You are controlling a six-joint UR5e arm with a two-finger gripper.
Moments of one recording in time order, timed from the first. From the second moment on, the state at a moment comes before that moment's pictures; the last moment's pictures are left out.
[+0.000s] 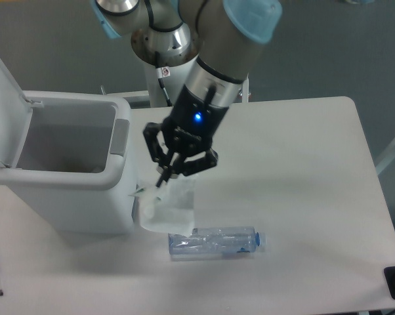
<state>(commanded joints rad) 2.42 -1.72 -1.43 -1.25 0.91 0.60</state>
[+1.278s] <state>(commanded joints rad) 2.33 -1.52 -1.66 -1.17 0.83 0.61</state>
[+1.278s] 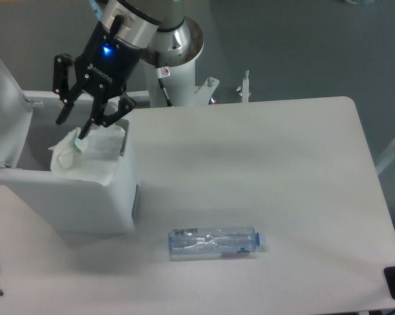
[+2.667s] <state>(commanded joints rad) 2.41 -1.87 -1.30 -1.04 0.99 0.84</state>
